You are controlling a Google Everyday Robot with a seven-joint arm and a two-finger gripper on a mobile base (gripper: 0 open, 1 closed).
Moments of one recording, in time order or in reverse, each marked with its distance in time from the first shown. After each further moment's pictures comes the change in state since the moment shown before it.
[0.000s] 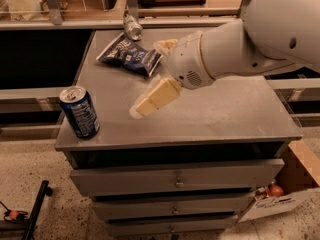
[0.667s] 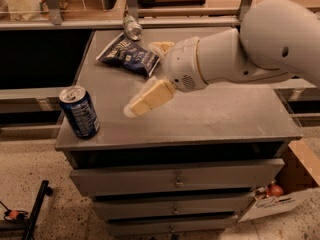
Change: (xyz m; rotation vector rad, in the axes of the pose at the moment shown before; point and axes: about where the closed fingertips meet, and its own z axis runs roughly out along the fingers) arm -0.002 -0.002 0.013 0.001 -0.079 0.003
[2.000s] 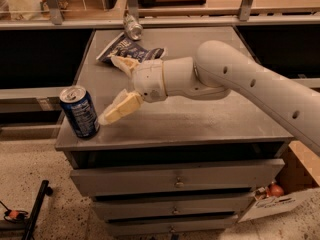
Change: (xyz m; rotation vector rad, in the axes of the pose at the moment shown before) arm -0.001 0.005 0.101 -0.198 -0.300 -0.060
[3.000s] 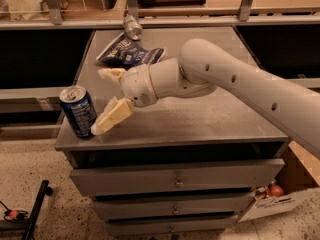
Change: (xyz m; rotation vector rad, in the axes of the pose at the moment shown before) arm 0.013 0.023 0.027 -0.146 0.051 0.065
